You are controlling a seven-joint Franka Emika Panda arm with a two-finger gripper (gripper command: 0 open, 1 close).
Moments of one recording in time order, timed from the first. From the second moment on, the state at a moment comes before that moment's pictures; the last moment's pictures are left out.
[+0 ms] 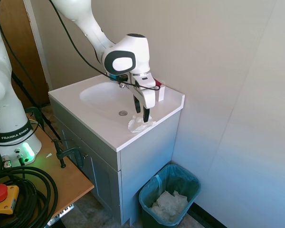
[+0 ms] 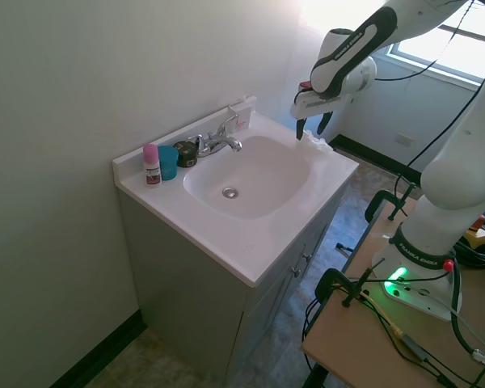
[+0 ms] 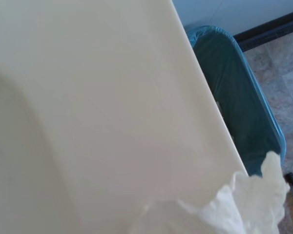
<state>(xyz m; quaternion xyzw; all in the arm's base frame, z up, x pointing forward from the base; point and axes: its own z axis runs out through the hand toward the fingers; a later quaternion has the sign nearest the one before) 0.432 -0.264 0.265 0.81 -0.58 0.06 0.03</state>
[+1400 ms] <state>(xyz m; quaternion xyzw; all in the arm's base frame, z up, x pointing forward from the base) 0.435 -0.273 0.245 0.81 -0.58 0.02 0.00</state>
